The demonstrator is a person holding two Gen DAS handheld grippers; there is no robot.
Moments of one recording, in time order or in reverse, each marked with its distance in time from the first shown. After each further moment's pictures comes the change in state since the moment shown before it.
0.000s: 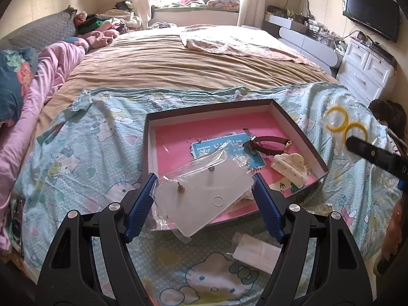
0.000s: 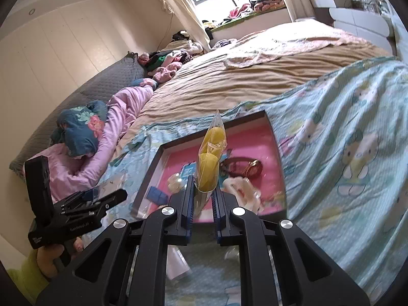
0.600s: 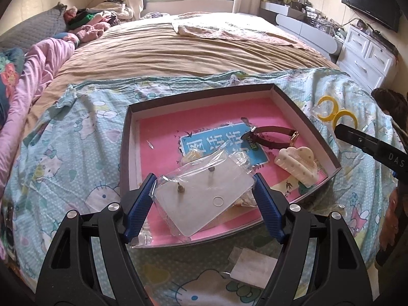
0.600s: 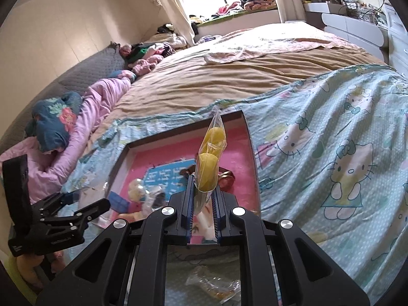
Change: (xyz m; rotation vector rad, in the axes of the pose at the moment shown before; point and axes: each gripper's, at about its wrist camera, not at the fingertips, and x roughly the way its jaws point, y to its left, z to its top) left arm 0.044 -0.011 0.002 0.033 0.066 -0.012; right arm 0.049 -0.026 0.008 -0.033 0.039 -0.136
